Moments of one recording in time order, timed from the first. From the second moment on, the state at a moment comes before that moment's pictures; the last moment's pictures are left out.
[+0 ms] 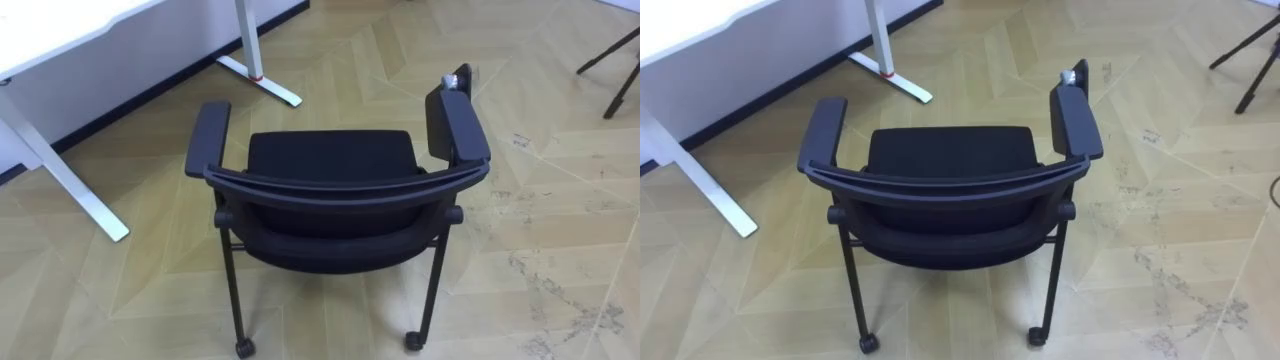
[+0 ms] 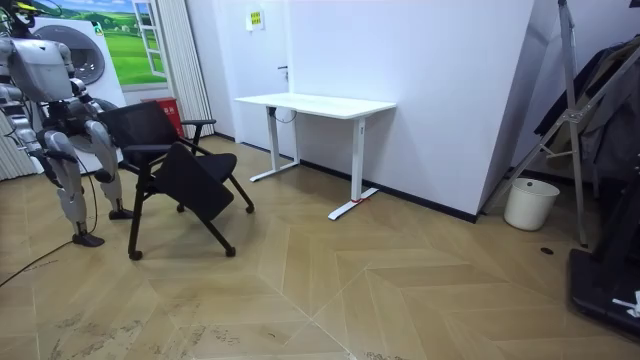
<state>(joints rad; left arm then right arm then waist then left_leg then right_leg) 0.15 0.15 0.04 1.15 -0.12 -0.07 0.19 0.11 -0.18 0.04 1.28 0.63 0.00 0.08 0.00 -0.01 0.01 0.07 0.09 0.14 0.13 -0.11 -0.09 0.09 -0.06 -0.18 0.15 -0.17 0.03</state>
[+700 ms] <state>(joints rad) 0.21 0.16 0.10 1.16 -0.13 -0.07 0.29 0.13 -0.18 -0.03 1.31 0.64 0.02 0.07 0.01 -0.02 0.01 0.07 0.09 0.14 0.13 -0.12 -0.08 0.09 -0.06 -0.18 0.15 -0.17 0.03</state>
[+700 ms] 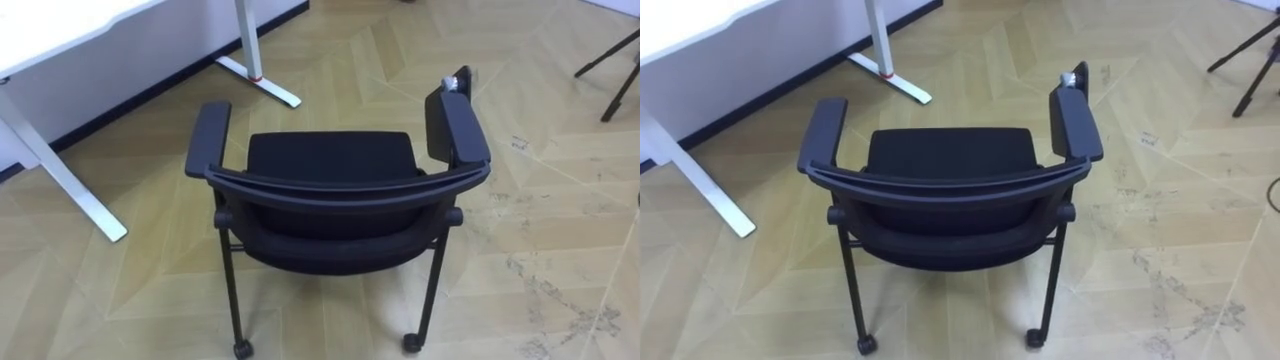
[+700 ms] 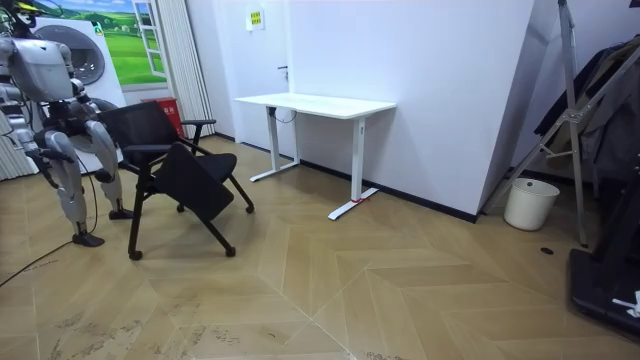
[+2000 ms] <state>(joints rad) 0.10 0.22 0.33 0.96 -0.08 -0.05 0.62 0.09 -0.22 -0.19 1.32 0.45 0.04 -0.01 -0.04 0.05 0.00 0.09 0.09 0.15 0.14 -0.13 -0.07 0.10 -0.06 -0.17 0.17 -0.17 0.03</state>
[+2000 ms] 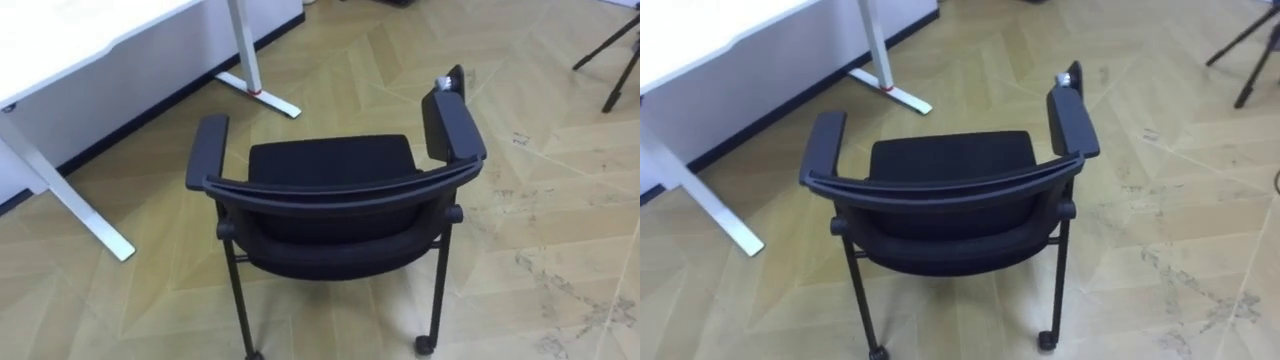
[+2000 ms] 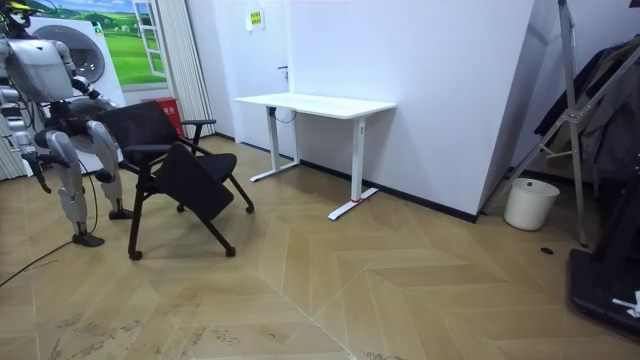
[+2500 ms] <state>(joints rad) 0.04 0.28 0.22 0.60 0.34 -0.04 0.71 0.09 -0.23 -0.15 1.31 0.48 0.04 0.00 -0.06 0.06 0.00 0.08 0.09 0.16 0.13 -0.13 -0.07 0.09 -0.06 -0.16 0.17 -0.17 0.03</state>
